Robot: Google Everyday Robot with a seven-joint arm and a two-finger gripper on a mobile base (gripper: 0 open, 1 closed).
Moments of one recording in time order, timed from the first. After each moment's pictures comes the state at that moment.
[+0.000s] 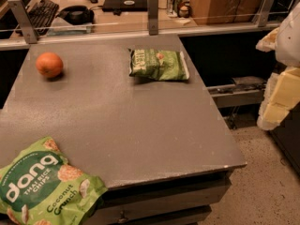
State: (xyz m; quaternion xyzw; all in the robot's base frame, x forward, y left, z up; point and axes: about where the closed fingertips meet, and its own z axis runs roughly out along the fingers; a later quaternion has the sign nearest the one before) arm 0.438 -0.217 0.976 -0.60 0.78 -0.03 0.16
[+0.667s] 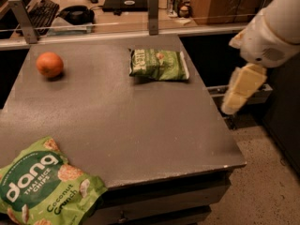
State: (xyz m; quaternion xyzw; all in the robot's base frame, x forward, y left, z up) arm 0.502 -0.177 0.946 -0.61 0.77 -0.01 0.21
